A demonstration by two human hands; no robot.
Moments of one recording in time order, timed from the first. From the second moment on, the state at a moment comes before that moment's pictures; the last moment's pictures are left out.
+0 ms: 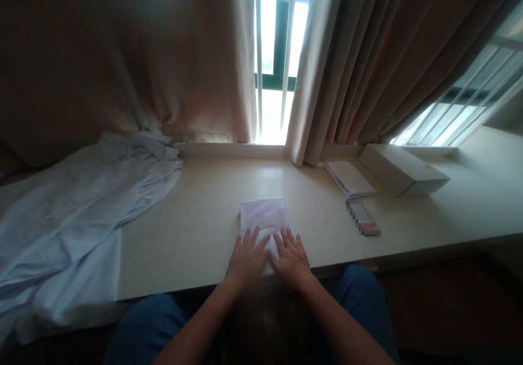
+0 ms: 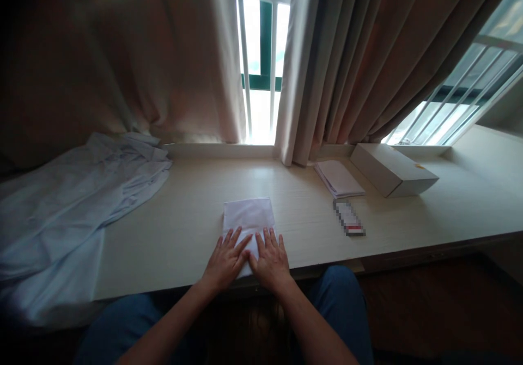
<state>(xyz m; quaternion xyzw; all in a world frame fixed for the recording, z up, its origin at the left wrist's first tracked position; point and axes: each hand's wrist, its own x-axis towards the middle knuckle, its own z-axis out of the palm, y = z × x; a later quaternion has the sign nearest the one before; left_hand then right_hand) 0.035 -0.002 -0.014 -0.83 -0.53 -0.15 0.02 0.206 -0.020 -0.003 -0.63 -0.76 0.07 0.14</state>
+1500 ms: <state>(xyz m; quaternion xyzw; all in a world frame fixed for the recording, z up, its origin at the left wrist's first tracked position) 0.039 0.089 0.162 -0.79 -0.50 -0.31 -0.13 0.244 0.010 0.121 -0.43 -0.53 0.62 0.38</state>
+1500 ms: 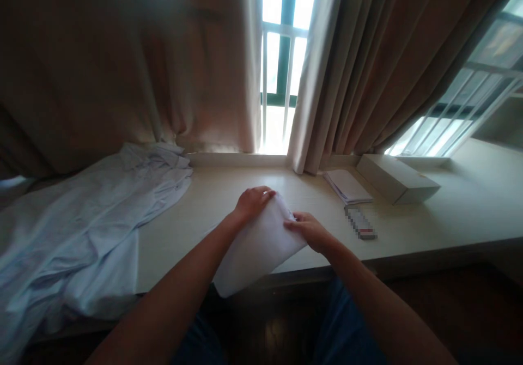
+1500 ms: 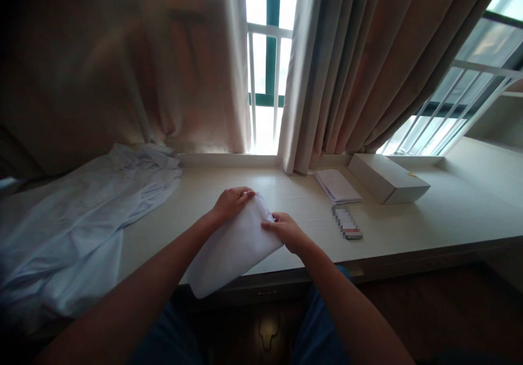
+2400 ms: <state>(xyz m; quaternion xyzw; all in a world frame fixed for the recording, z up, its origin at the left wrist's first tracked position) 0.027 0.079 0.001 -0.81 -0.57 -0.12 -0.08 0.231 0.044 0.000 -0.64 -0.76 0.03 0.09</state>
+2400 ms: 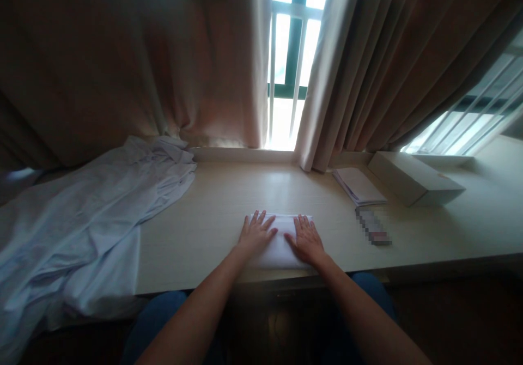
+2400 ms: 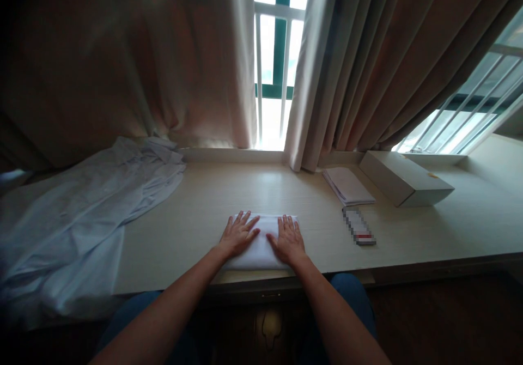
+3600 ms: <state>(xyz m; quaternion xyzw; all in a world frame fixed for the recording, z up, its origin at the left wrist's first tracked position) -0.006 0.008 0.000 -0.49 -0.60 -0.47 -0.43 0.233 0.040 -0.012 -0.65 -0.75 0.03 0.11</state>
